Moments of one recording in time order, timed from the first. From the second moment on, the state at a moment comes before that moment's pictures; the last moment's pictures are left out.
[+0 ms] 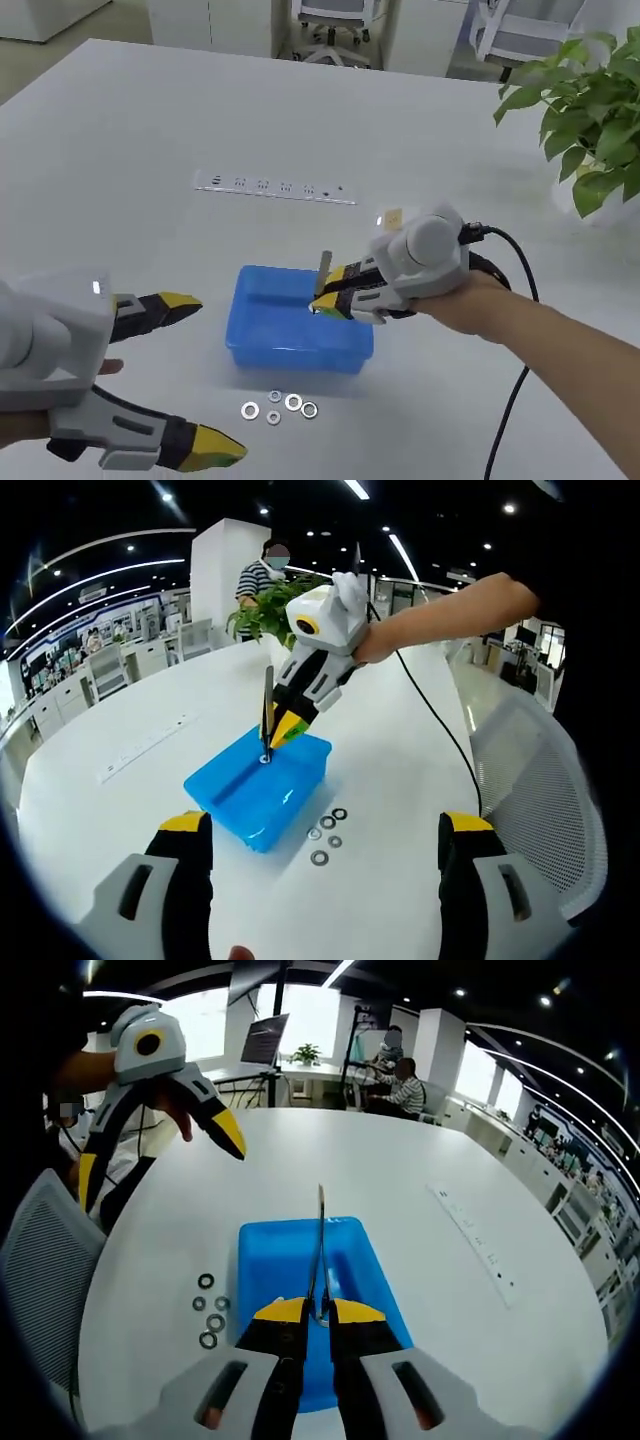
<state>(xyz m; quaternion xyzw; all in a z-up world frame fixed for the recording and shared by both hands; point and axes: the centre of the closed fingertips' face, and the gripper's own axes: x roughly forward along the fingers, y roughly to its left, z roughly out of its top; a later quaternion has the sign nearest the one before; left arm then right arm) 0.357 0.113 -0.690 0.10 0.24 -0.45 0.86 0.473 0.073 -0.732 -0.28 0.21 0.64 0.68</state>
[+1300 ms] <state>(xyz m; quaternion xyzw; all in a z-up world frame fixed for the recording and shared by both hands) 0.443 0.077 -0.693 0.14 0.22 -0.48 0.84 0.461 0.072 -0.773 -0.29 0.23 0.67 0.64</state>
